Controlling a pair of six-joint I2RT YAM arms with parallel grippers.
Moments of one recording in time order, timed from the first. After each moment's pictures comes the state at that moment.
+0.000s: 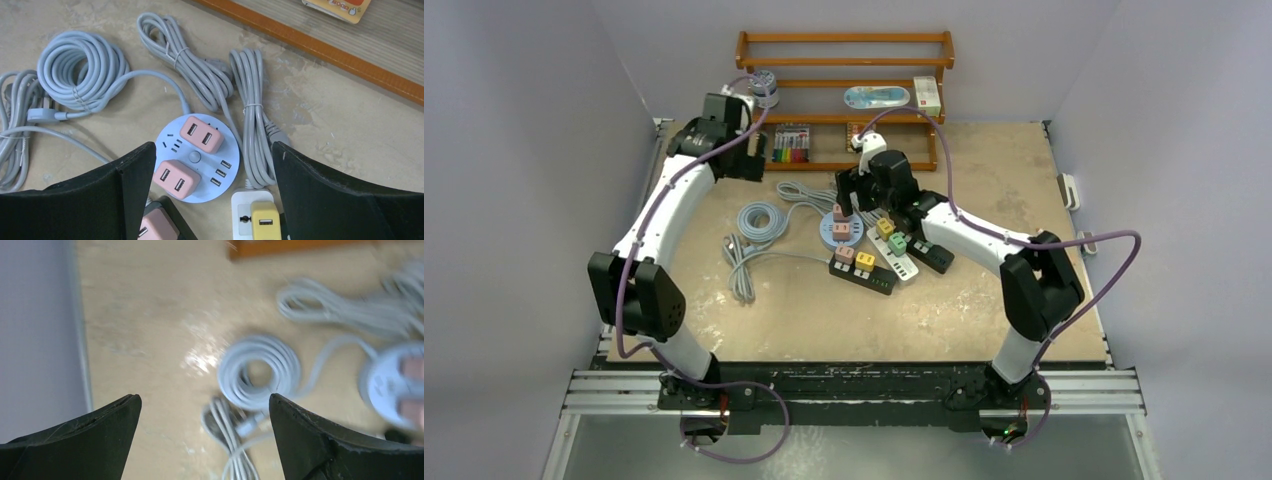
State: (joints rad) left arm -0.17 1.66 1.64 -0.75 -0.33 -0.03; right arm 0.64 1.73 1.25 0.00 0.07 0.15
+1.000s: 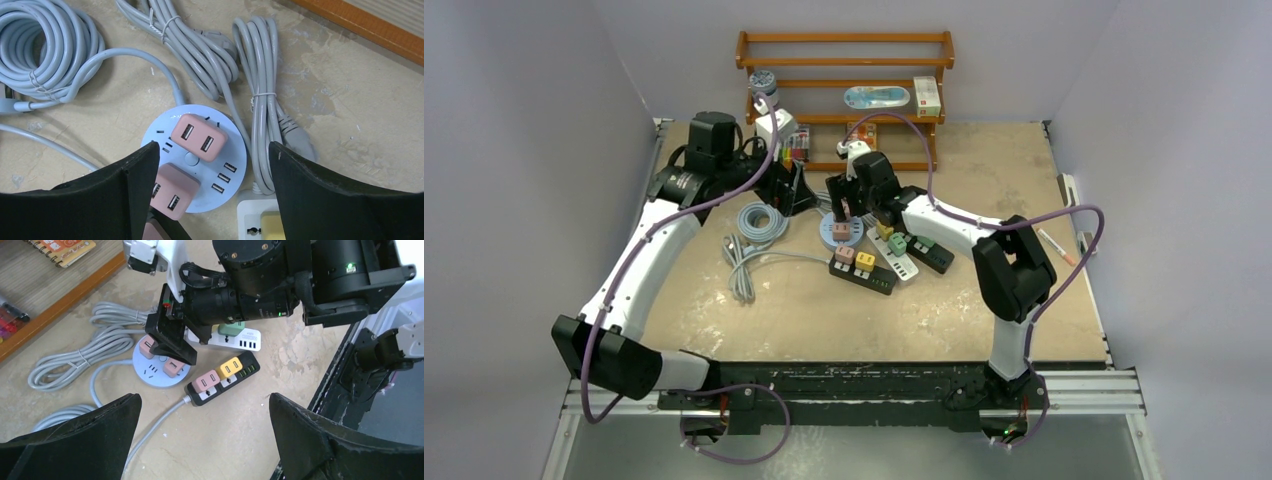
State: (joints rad) left arm -0.30 1.36 1.45 -0.67 0.67 0.09; right arm 0.66 1.90 1.38 -0.12 0.09 0.16
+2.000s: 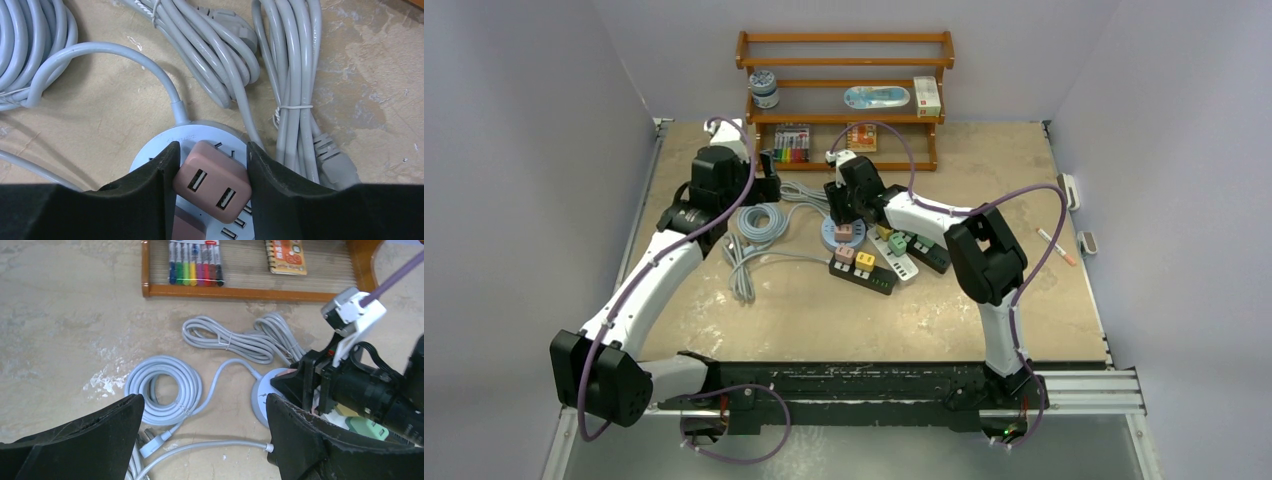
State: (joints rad) left arm -0.30 1.23 1.09 -0.31 -0.15 -0.30; right arm 0.66 2.08 1.50 -0.16 0.05 0.17
